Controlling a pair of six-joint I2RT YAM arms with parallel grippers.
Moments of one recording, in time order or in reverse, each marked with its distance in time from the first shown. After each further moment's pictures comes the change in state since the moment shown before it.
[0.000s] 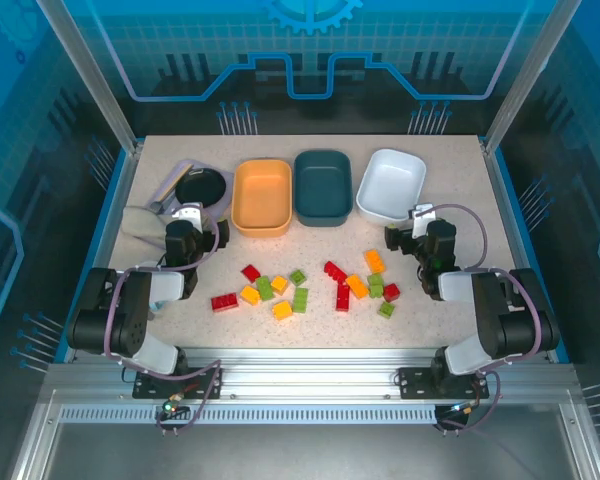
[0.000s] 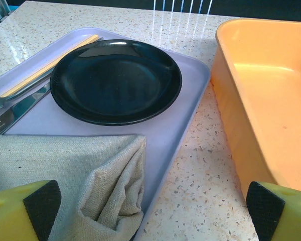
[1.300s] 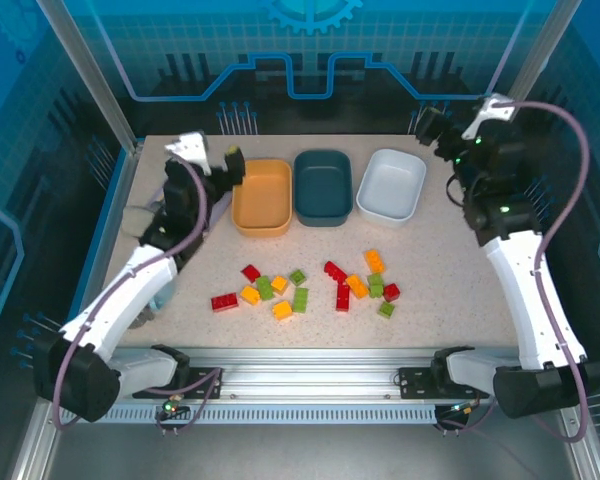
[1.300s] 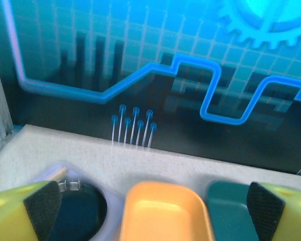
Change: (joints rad) left arm -0.287 -0.307 0.743 -0.828 -0.320 -0.256; right arm 0.037 -0.290 1.078 -1.159 0.148 0.496
